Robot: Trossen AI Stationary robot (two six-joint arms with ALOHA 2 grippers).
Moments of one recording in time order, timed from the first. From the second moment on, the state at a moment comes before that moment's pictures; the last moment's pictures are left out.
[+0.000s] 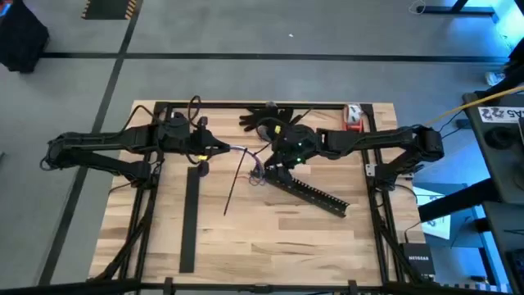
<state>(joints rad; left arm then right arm) 0.13 0.96 0.88 -0.31 -0.07 0.08 -0.11 1.53 1.05 -0.01 -0.38 0.37</state>
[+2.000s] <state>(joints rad) 0.23 1.59 0.88 0.10 0.20 0.28 0.13 1.43 1.04 -1.05 -0.32 0.70</state>
